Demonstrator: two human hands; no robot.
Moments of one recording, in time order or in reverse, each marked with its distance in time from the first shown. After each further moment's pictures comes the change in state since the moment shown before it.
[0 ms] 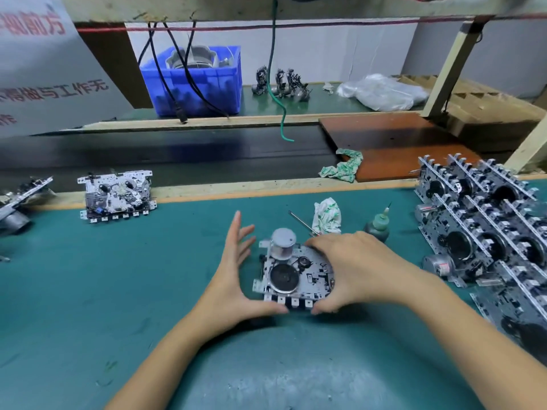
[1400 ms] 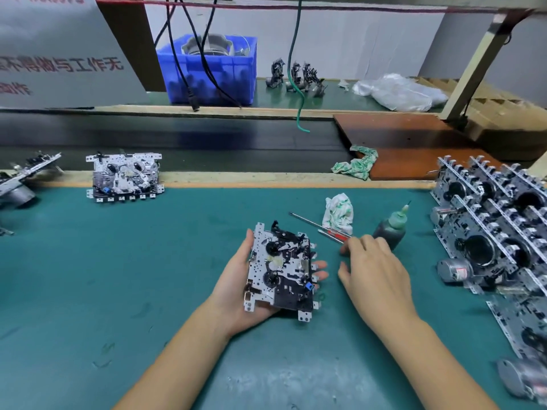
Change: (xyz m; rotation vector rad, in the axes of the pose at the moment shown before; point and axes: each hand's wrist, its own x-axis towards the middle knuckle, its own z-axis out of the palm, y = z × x) left_hand 0.011 0.006 0.022 -1.214 -0.081 -0.649; right_hand -0.010 -0.013 0.052 -0.044 0.237 0.526
